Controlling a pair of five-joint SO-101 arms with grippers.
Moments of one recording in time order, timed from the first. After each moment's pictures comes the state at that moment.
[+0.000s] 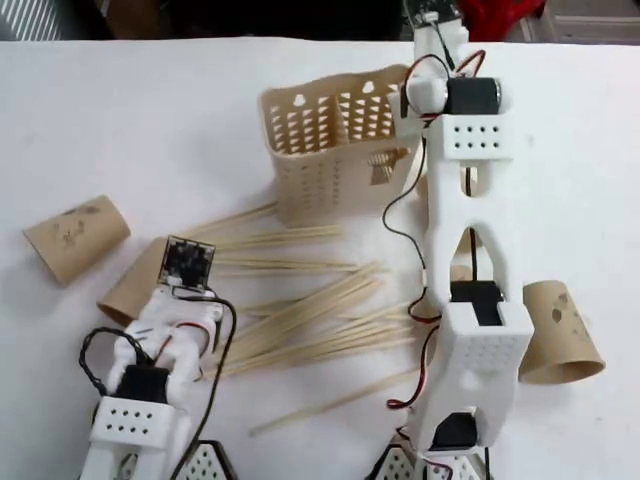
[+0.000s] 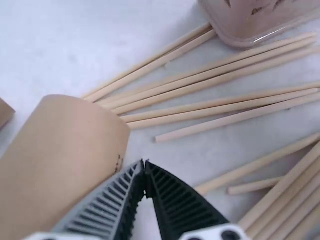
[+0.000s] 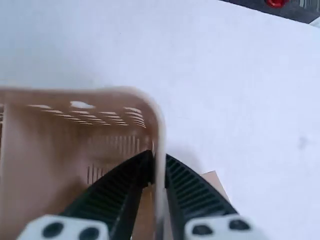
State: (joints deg) left arm -0.7 -79.4 97.7 38.2 -6.4; right arm -4.9 24.9 -43.3 79.7 14.5
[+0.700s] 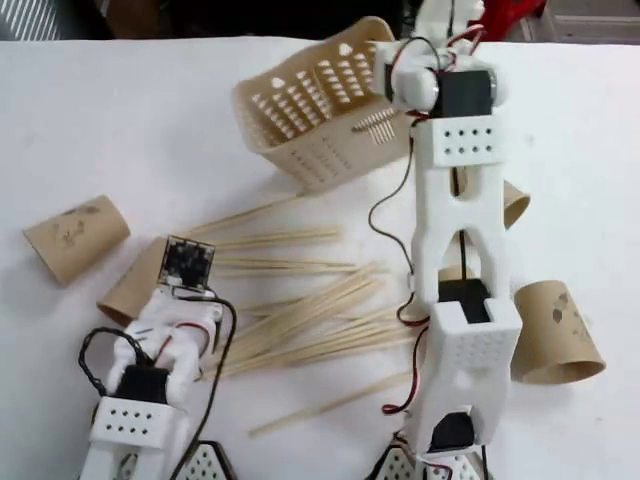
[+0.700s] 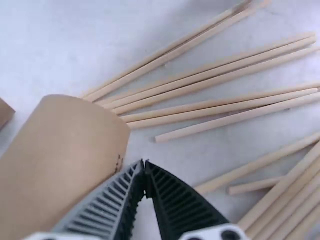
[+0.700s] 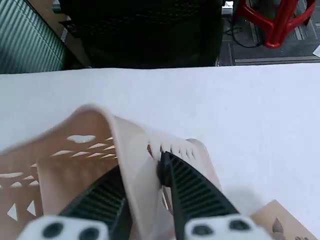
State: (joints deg) left arm -0.7 -79.4 97.7 38.2 -6.4; right arm -9.1 25.9 -58.5 79.2 -5.5
